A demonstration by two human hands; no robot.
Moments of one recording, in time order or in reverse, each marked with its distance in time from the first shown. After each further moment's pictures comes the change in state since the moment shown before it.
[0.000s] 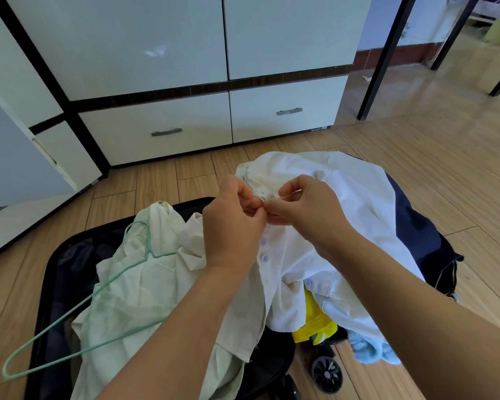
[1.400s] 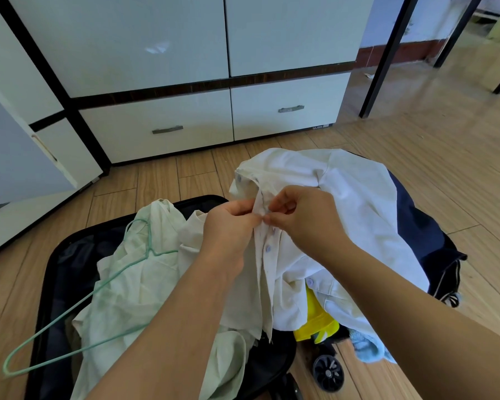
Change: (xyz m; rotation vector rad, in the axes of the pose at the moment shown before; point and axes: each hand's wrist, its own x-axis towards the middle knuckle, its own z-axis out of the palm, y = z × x) left_hand 0.006 -0.009 -0.001 -0.557 -0.279 -0.671; right_hand 0.000 0.015 0.006 -0.423 0.014 -0.182
